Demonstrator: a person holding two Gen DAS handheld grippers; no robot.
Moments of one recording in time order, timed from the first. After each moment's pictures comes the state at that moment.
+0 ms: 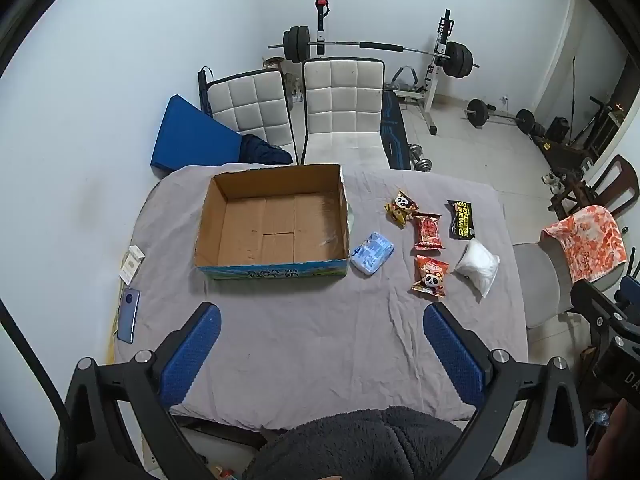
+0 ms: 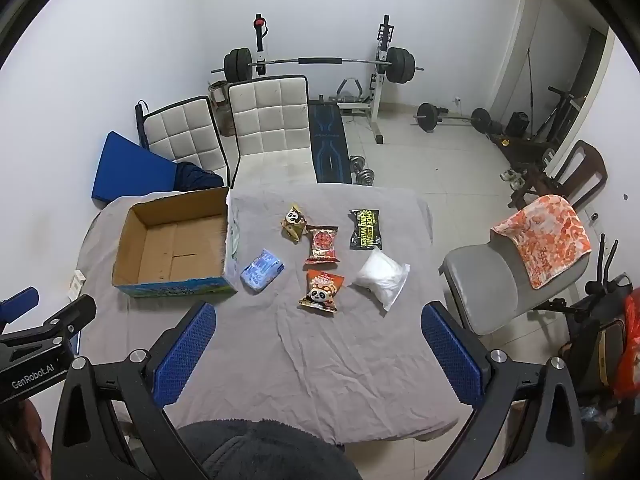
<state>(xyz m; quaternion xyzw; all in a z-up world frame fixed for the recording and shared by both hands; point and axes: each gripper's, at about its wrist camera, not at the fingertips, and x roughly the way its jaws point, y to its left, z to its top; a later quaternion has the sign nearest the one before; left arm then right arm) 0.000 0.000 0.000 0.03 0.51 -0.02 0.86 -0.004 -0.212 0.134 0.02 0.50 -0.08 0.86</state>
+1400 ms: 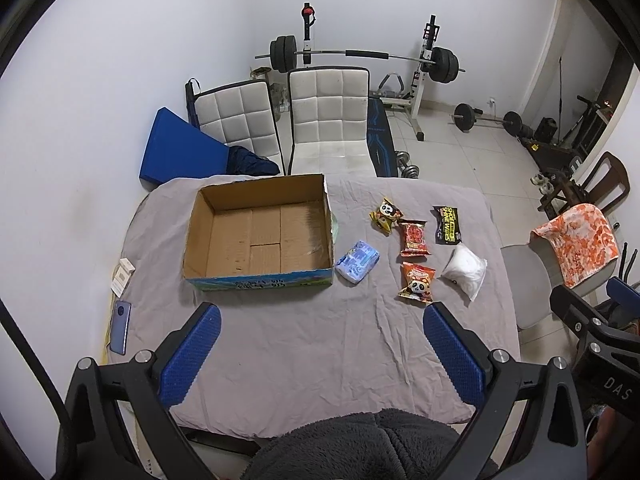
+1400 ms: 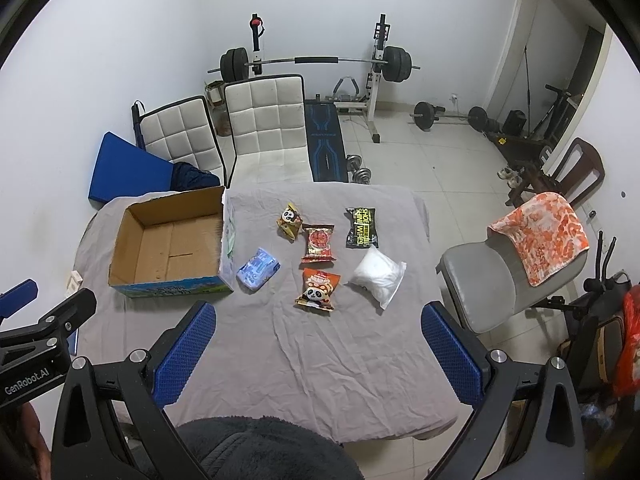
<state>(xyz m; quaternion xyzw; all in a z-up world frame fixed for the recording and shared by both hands) 0.003 -0.014 0.006 0.02 0.50 -0.04 0.87 -0.001 -0.216 0.128 0.03 0.51 -0.08 0.86</state>
